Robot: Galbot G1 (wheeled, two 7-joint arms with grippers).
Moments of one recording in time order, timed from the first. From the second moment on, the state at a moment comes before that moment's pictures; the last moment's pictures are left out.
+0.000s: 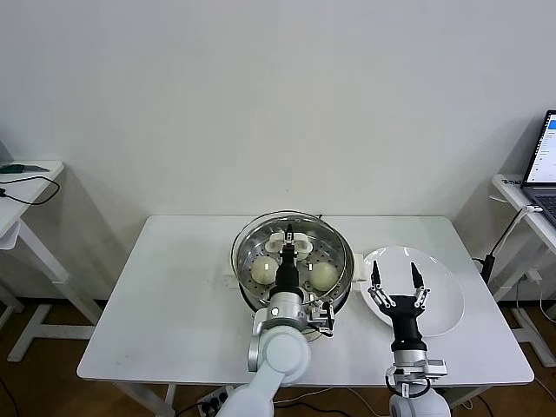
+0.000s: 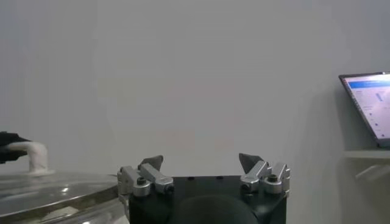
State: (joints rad) left arm 1.01 -1.61 0.10 -1.76 1.72 0.54 0.26; right arm -1.41 1.39 0.55 1.77 0.24 0.45 0.04
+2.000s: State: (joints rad) left arm 1.03 -1.61 0.09 -1.74 1.70 0.50 0.22; right arm -1.40 1.39 0.52 1.75 0.22 0.45 0.03
